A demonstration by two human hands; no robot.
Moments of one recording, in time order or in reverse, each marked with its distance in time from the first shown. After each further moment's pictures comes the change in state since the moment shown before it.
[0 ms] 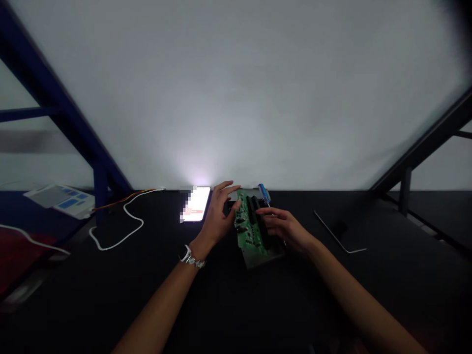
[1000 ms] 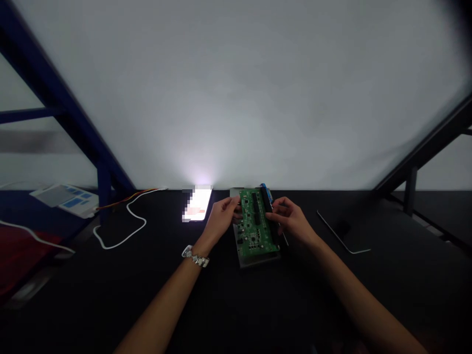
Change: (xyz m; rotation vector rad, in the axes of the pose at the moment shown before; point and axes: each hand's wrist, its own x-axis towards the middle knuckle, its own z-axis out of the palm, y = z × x) left_hand 0.001 -0.011 0.010 -0.393 -0.046 -0.656; right_hand 0.006 -0.006 -0.001 -0.121 0.247 -0.145
